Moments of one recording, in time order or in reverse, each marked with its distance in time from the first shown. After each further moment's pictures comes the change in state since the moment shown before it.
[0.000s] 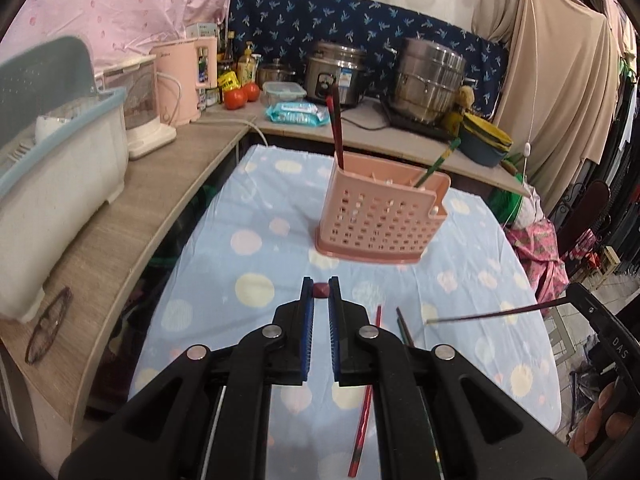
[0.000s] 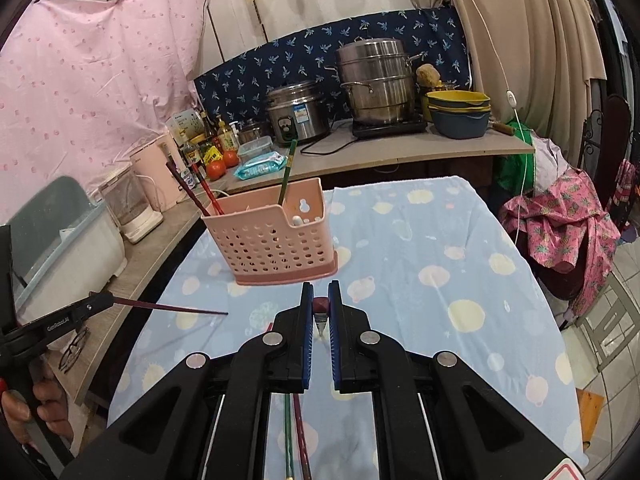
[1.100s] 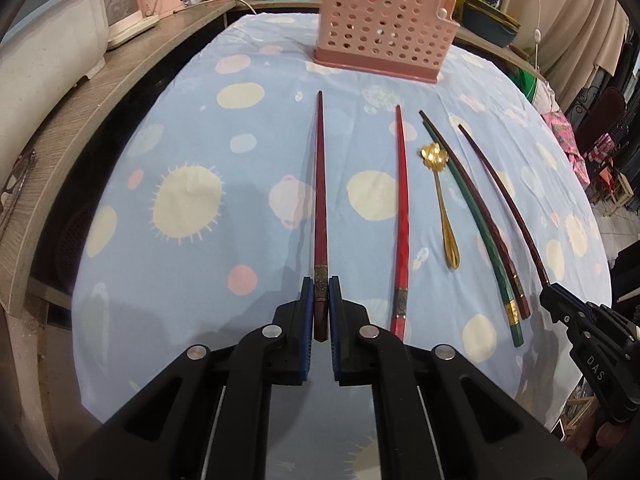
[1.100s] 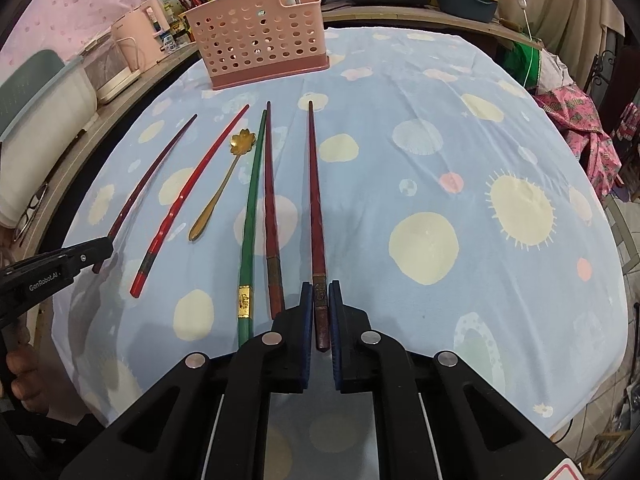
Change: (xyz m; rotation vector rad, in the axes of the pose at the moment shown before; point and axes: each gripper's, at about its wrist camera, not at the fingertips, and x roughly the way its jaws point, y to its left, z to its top) left arm 0.046 0.000 -0.152 0.079 0.339 0.044; right arm 0.034 0.002 -0.167 -0.053 0.400 -0.074
